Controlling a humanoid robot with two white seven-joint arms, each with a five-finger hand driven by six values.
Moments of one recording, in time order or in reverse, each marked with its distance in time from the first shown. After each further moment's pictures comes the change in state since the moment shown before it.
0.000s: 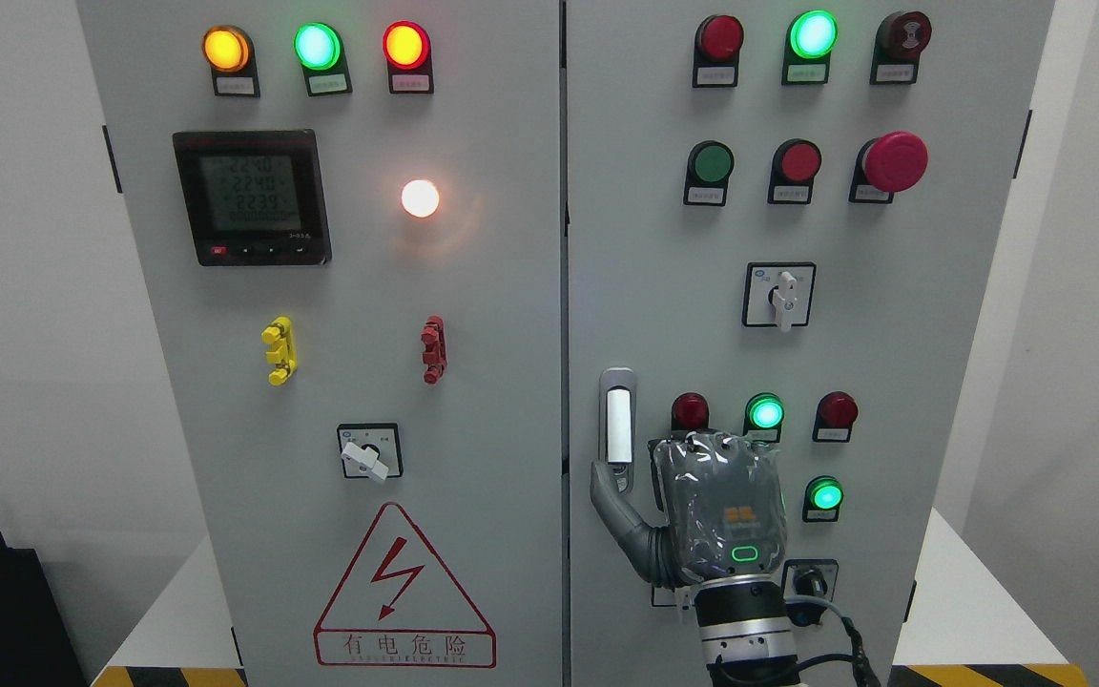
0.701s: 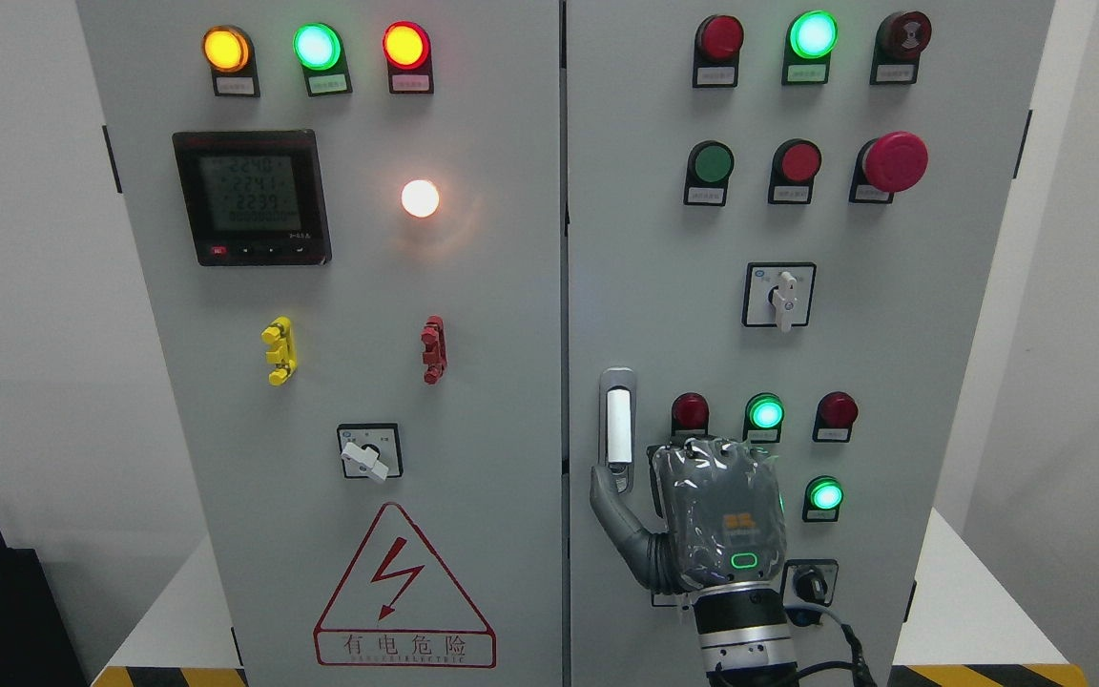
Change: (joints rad) left arm 0.000 0.000 0.000 0.000 0.000 0.000 0.000; right arm 0.011 0.000 0.003 -0.006 0.002 -0.001 0.000
